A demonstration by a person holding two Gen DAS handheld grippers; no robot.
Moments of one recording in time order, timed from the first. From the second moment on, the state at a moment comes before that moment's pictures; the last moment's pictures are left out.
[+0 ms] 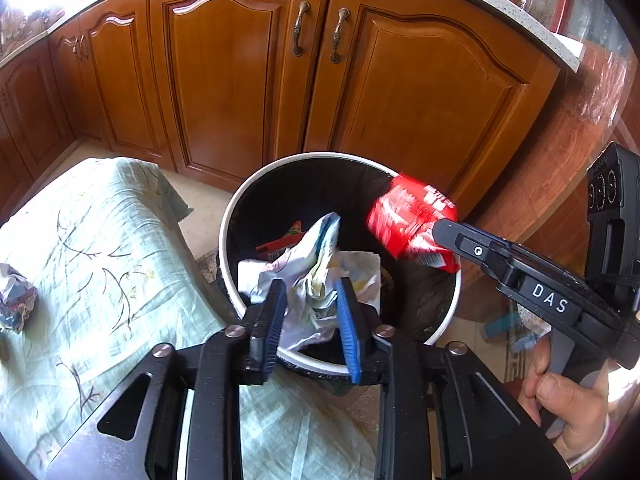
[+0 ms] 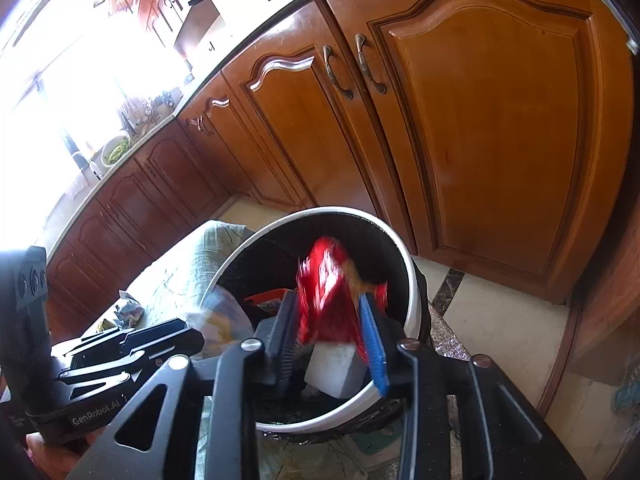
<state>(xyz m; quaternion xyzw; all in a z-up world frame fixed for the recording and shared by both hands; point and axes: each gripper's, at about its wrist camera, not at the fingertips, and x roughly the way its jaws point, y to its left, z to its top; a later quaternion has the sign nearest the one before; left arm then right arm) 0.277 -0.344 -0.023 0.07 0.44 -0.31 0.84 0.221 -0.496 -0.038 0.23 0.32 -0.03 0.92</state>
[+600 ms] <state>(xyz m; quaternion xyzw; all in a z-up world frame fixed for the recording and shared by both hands) 0.246 -0.224 -0.030 -0.03 0.44 -0.24 0.87 0.194 -0.425 -0.022 0.24 0.28 0.05 0.93</state>
